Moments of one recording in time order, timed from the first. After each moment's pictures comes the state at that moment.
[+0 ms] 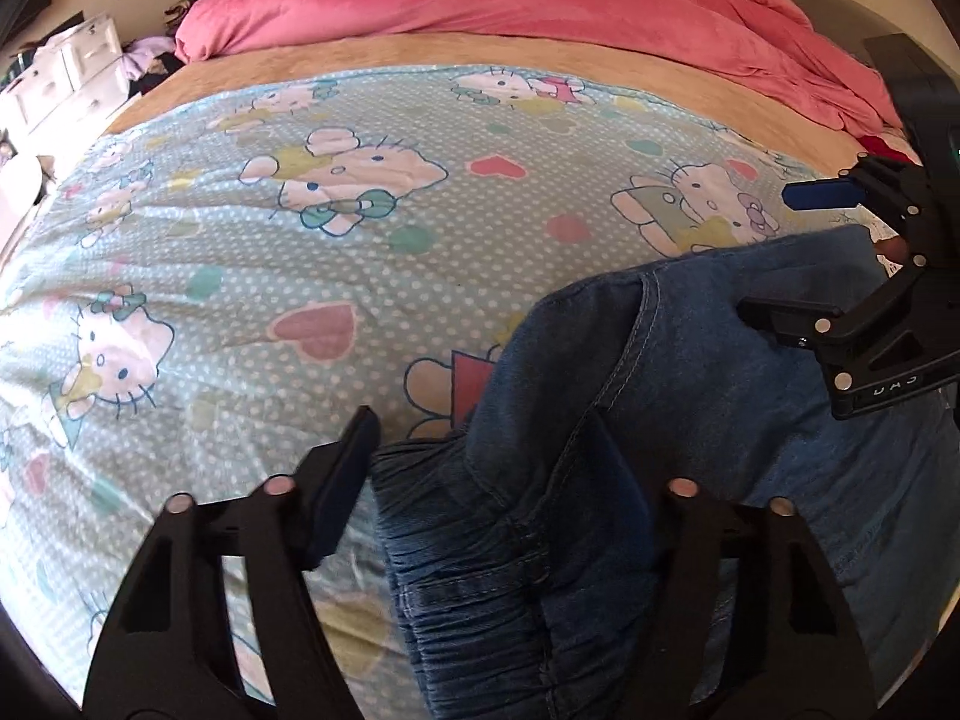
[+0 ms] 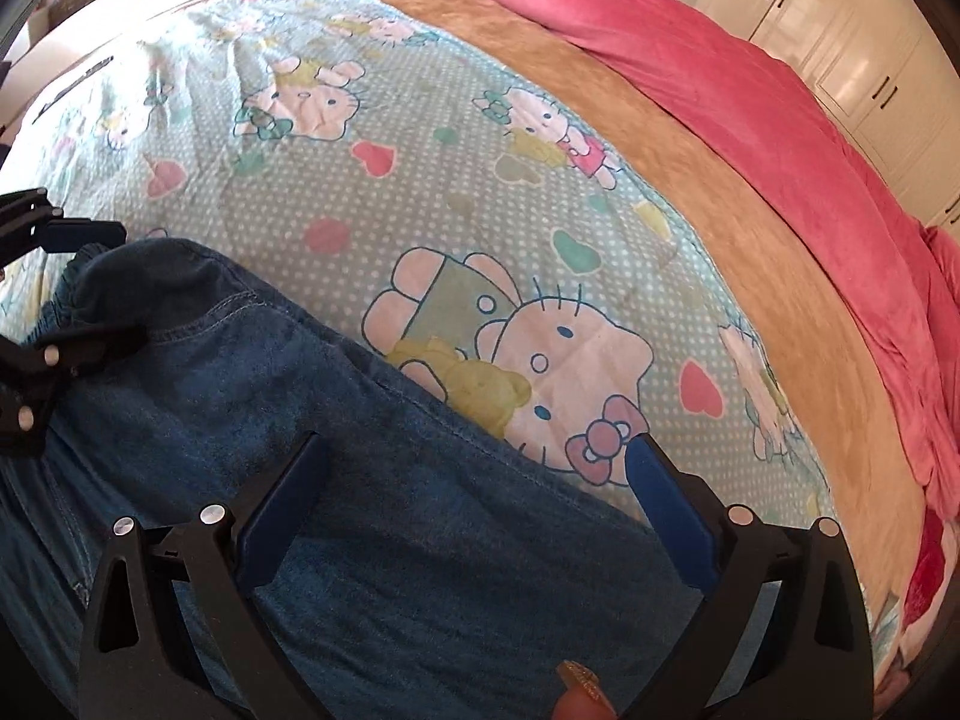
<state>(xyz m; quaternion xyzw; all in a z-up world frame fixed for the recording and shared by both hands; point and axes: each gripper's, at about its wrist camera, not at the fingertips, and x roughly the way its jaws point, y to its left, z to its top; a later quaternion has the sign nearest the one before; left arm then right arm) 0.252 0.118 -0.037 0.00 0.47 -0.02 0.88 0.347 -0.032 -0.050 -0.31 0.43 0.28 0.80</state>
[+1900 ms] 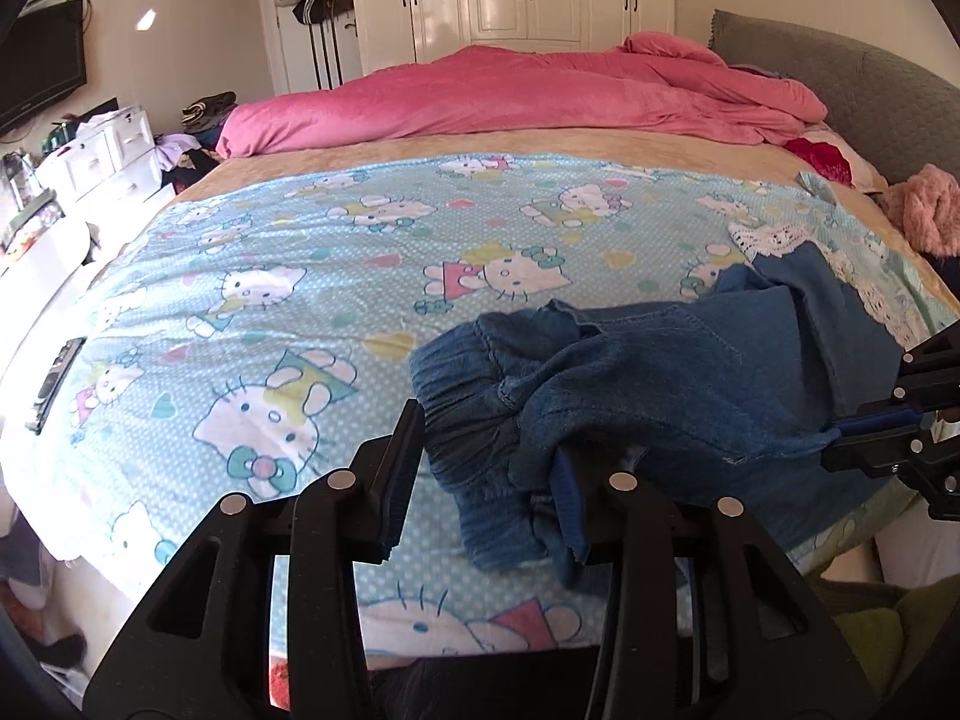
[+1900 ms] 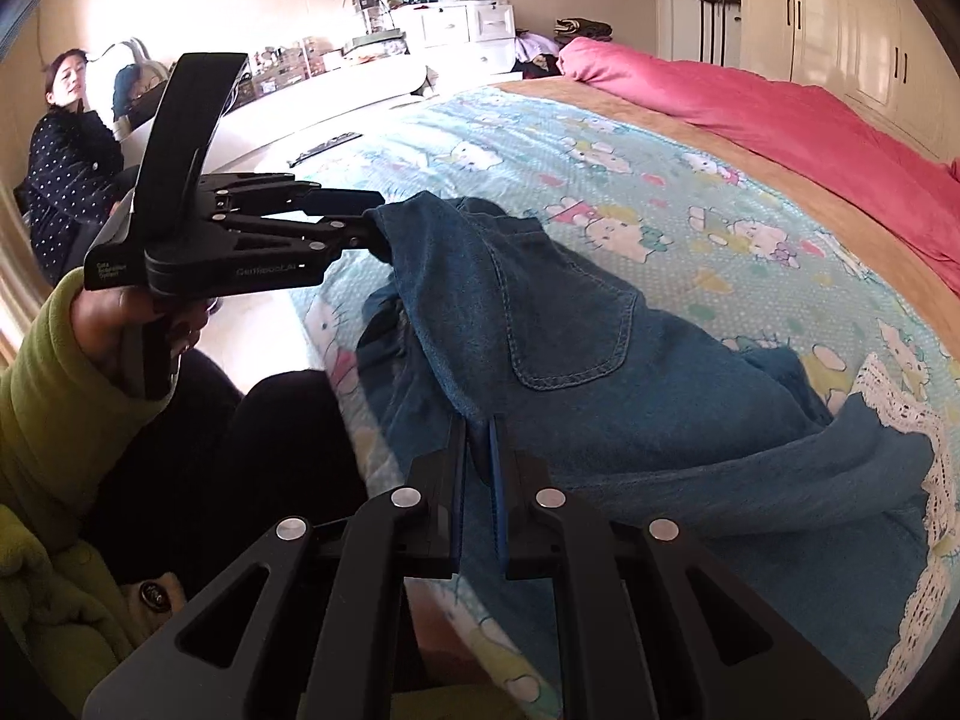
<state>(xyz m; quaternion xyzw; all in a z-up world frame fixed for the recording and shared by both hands) 0.037 0.104 0.015 0.05 0.36 -0.03 0.93 0.040 -0.093 -0.012 -0.15 0.37 0.43 0.81</state>
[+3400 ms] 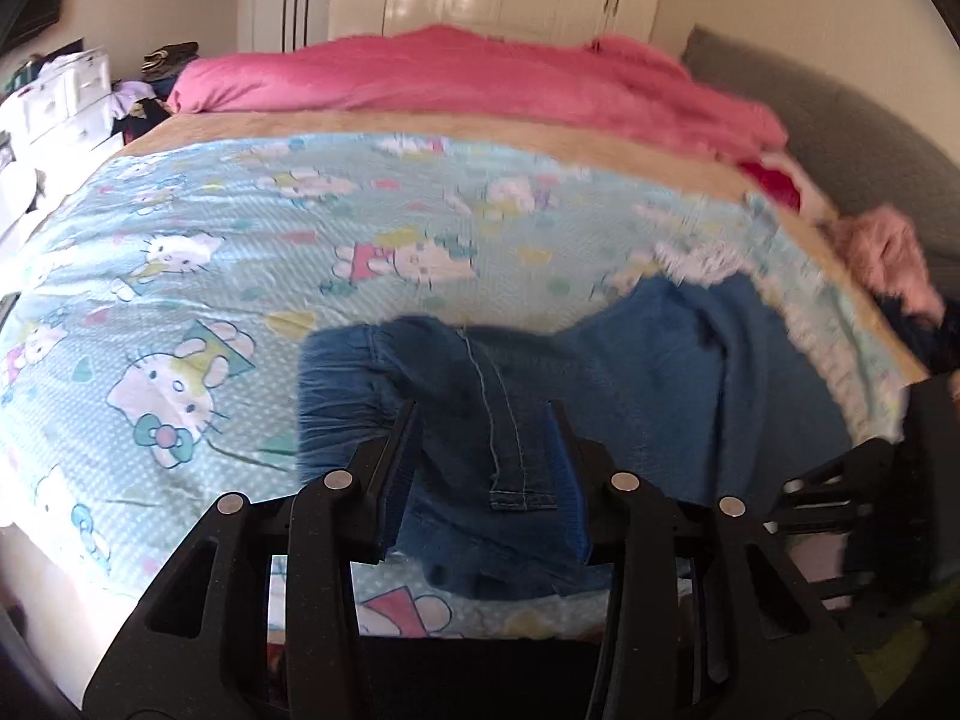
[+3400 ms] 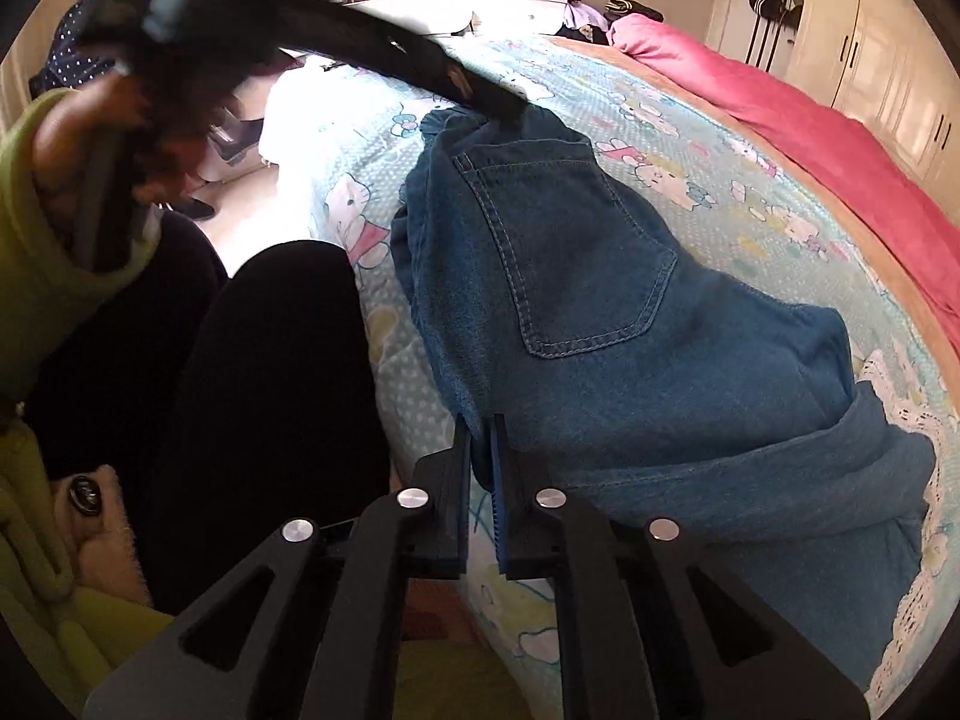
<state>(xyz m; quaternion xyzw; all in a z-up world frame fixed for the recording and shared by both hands) 0.048 0.074 0.015 -0.01 0.40 -0.09 0.91 0.010 -0.085 -0.052 -0.25 0.37 0.44 0.78</state>
